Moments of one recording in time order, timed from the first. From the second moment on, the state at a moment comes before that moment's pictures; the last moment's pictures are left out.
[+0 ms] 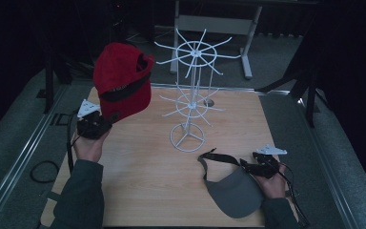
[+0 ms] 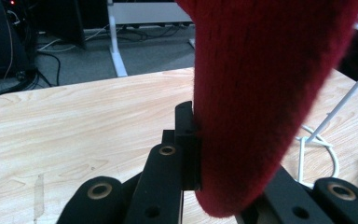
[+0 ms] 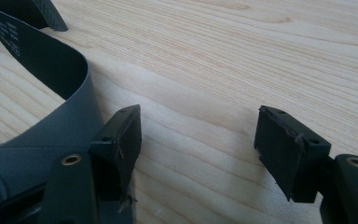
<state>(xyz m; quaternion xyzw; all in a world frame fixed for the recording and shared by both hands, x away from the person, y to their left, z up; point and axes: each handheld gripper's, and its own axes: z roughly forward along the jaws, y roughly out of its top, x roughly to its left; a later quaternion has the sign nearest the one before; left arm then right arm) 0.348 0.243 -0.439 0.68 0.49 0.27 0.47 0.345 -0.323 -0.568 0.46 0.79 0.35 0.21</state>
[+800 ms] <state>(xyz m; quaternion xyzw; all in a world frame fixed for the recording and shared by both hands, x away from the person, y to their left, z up) 0.344 0.240 -0.420 0.67 0.48 0.28 0.49 0.345 -0.324 -0.568 0.46 0.79 0.35 0.21</state>
